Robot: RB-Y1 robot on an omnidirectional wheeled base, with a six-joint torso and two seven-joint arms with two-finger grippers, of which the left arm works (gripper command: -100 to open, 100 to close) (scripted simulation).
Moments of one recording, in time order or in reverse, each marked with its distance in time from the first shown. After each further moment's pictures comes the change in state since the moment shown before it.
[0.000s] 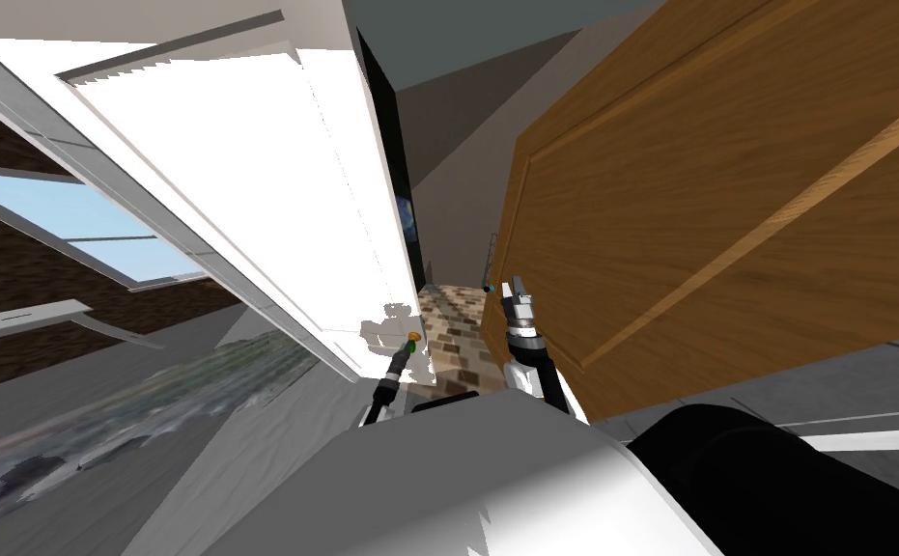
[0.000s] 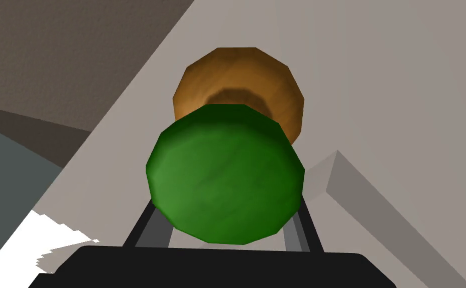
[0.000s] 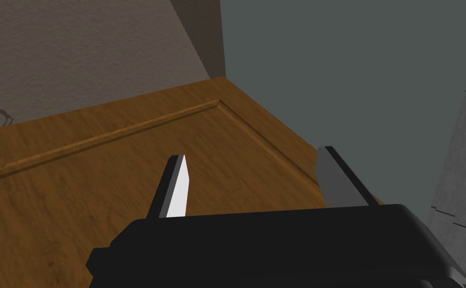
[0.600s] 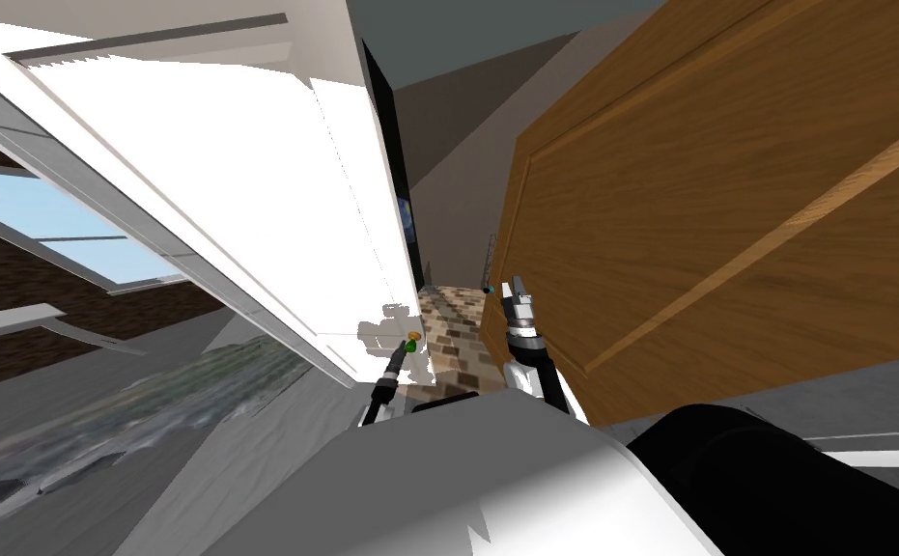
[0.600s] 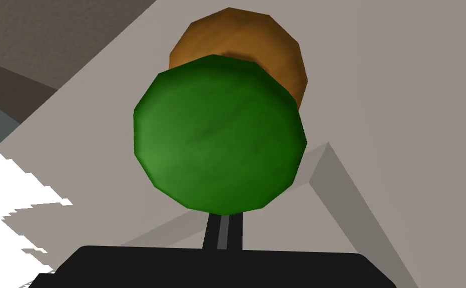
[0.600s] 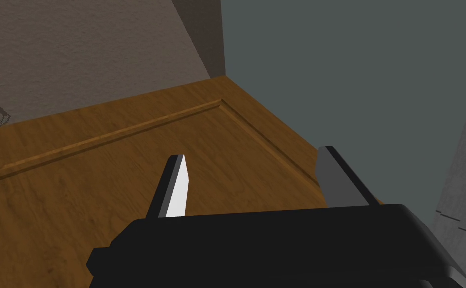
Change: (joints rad) arm -0.004 -0.005 0.023 -0.001 0.055 0.004 0.146
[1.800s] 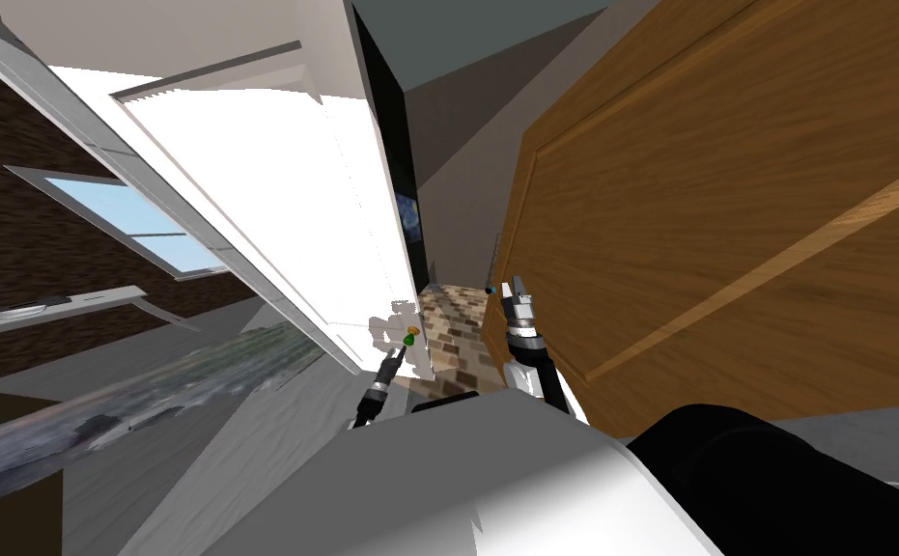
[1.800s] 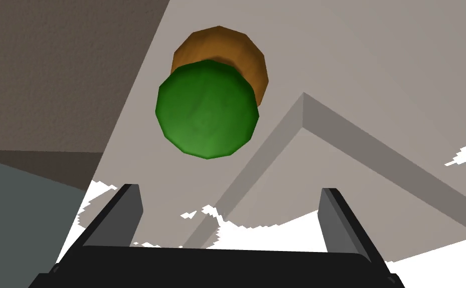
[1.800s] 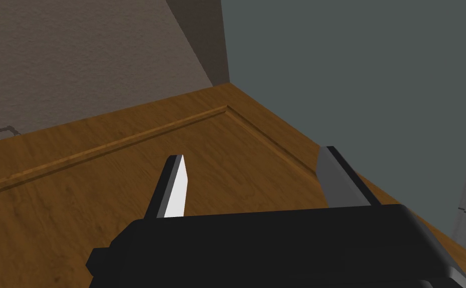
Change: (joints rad) arm 0.066 0.076 0.018 -0.023 -0.106 -0.062 -0.271
